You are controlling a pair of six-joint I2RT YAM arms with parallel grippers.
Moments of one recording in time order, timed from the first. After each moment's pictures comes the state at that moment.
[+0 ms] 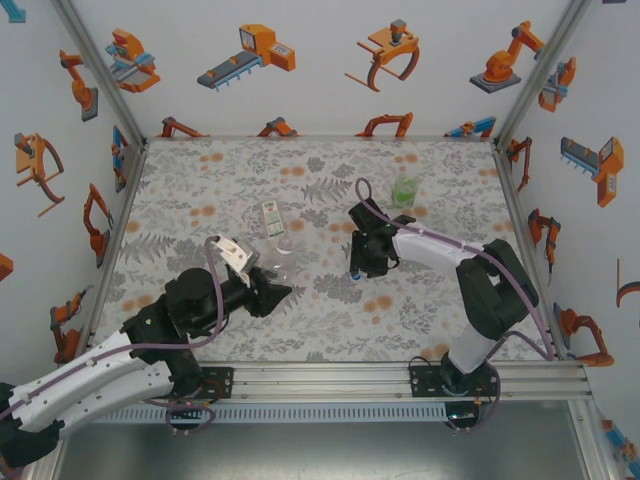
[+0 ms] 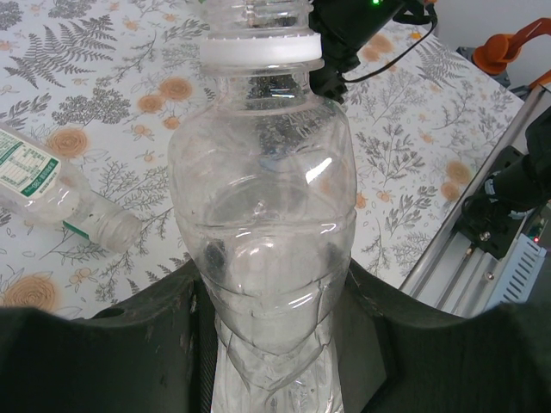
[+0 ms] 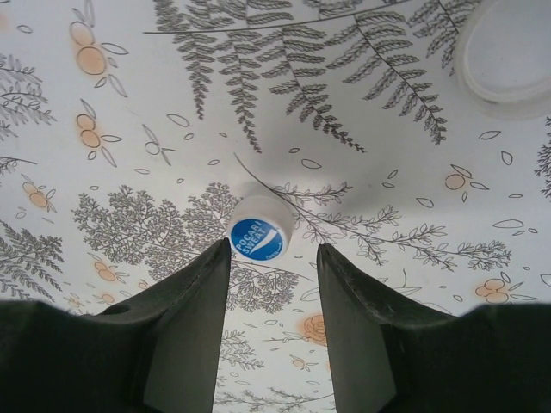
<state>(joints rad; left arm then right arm) -1.03 0.56 0.55 -0.19 -0.08 -0.23 0.63 1.68 1.05 -0.58 0.02 0.66</state>
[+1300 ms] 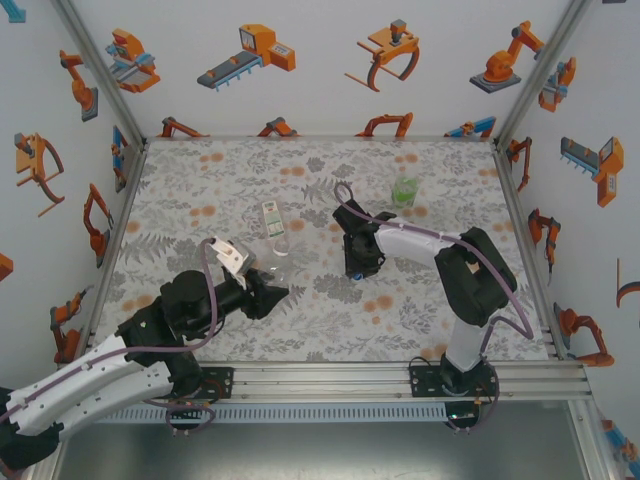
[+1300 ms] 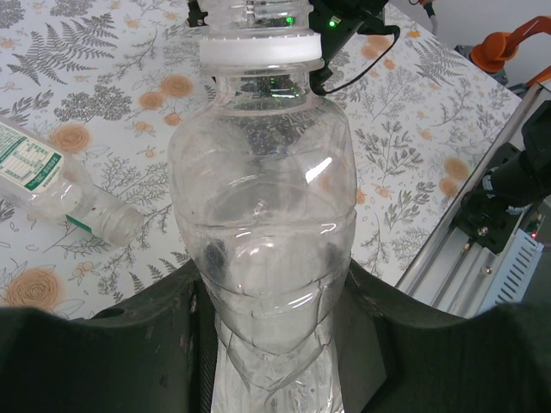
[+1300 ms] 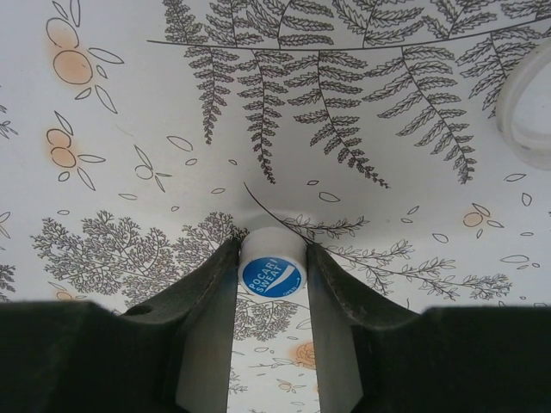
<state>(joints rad) -1.03 0.52 0.55 -0.22 -0.08 -0.23 0.68 1.81 1.14 -0.63 0.08 0.58</state>
